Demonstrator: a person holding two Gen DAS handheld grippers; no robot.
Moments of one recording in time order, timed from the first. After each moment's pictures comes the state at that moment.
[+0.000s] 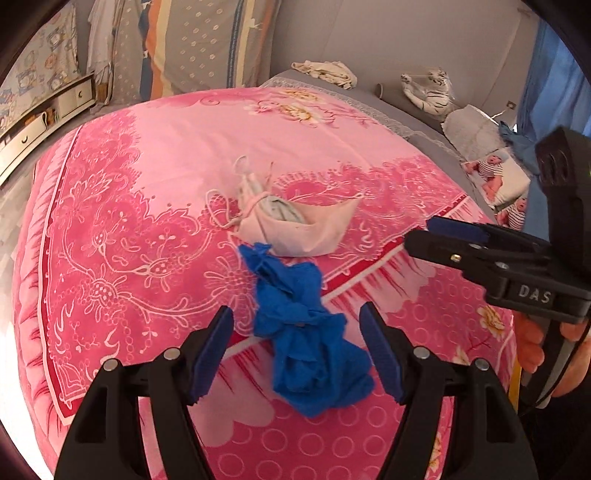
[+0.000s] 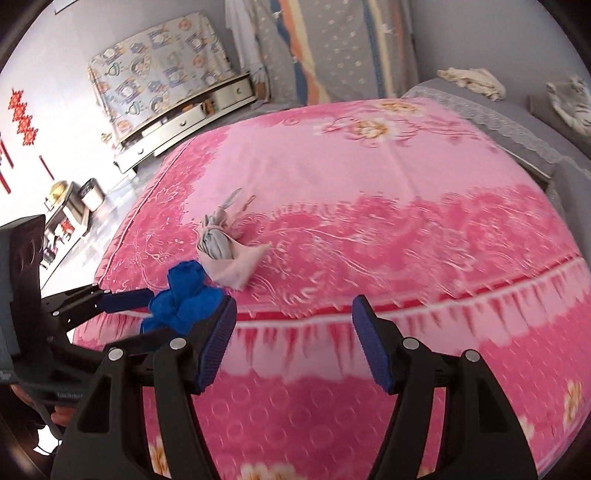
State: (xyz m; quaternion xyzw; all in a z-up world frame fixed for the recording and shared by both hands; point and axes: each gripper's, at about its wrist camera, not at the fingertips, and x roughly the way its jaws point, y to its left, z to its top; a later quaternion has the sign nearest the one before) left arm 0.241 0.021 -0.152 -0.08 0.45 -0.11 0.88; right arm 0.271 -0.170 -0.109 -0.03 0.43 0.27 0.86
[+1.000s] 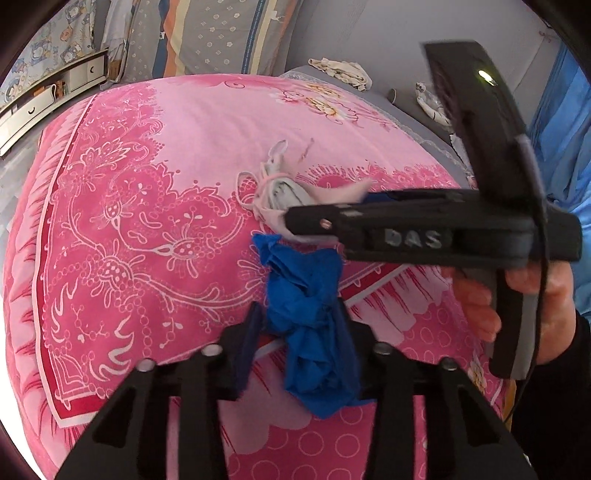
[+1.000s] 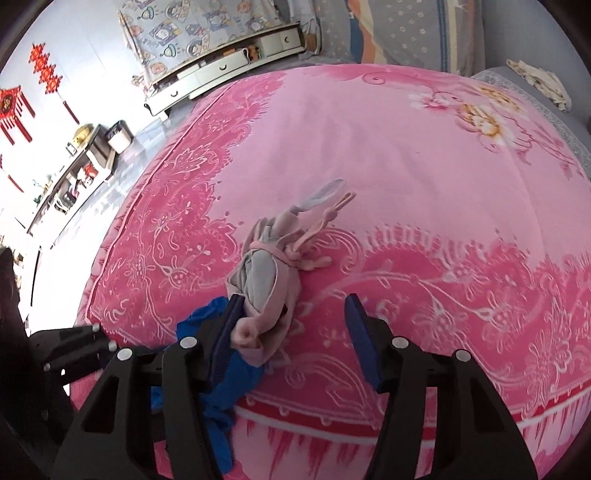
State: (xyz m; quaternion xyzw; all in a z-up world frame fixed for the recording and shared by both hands) left arm 0.242 0.048 -0.169 -0.13 0.46 -0.11 0.87; right arm 0.329 -0.061 -0.142 -0.09 0.50 0.34 0.79
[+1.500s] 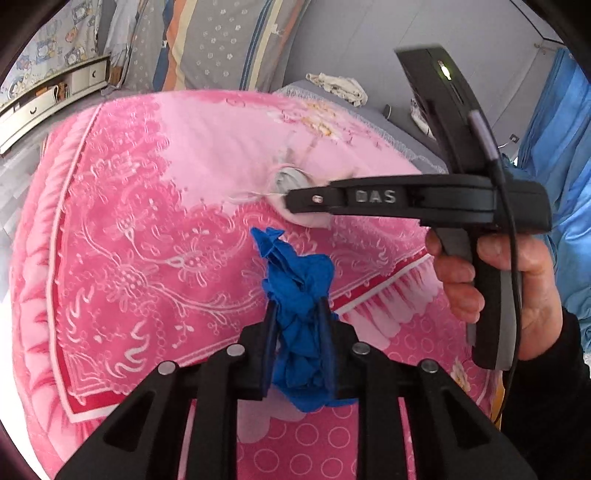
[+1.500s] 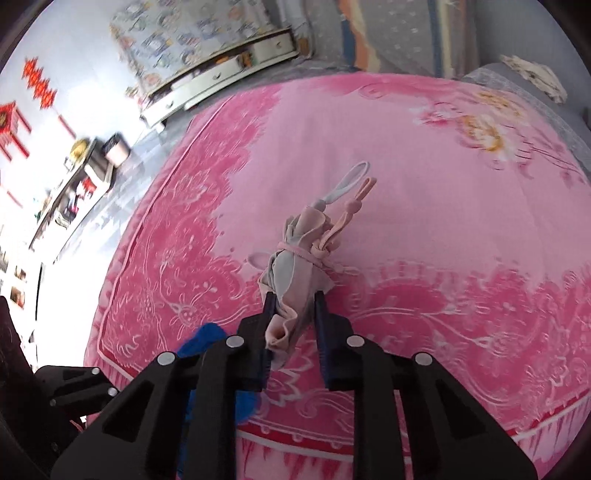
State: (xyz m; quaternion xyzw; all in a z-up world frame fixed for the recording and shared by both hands) left arm 0.224 0.058 -0.149 -0.14 0.43 -0.11 0.88; right arm 0.343 -0.064 -0.121 -0.06 0.49 0.33 0.80
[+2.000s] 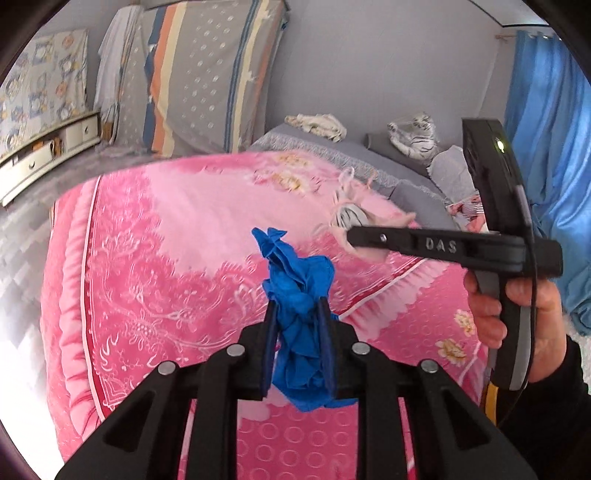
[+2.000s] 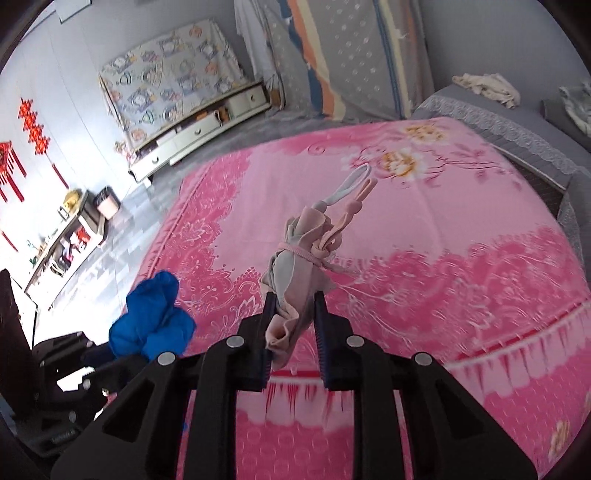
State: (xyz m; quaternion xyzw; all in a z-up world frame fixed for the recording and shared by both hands) left arm 0.191 0.029 -0.079 -0.09 0.35 -0.12 0.93; right arm 0.286 -0.155 -0.055 0.00 0.42 0.29 0.86
